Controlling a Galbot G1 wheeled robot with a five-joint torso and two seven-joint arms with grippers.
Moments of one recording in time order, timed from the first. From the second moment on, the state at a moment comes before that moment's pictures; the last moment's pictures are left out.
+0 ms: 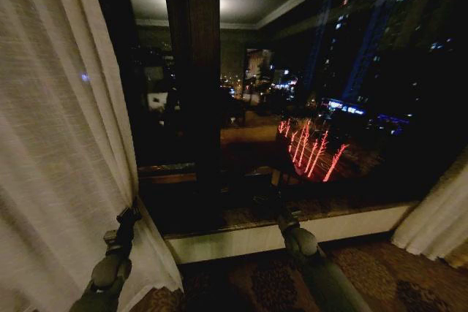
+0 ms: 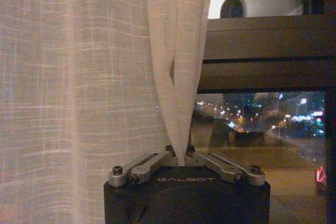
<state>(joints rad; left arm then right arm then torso) 1.22 -1.18 -0.63 -1.63 -0.36 -0.11 -0.12 -0.99 1.19 0.28 1.60 0.40 0.03 -0.03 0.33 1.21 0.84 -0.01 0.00</state>
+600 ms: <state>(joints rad) 1.24 -1.20 -0.64 -1.64 -0.35 -0.12 -0.13 -0.99 1.19 0.28 1.60 0.40 0.03 -0.03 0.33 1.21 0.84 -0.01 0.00</state>
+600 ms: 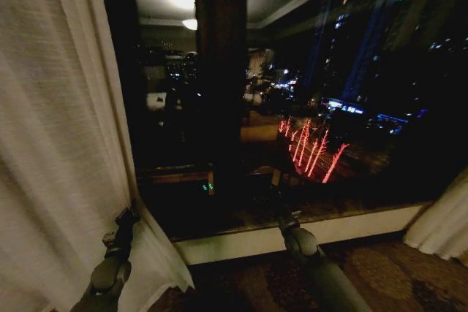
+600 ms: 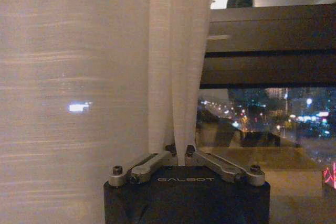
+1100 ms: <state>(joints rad) 1.25 -1.19 -0.66 -1.64 -0.34 -0.13 -0.14 -0.99 1.19 0.28 1.60 0.40 0.03 -0.03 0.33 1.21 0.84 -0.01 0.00</state>
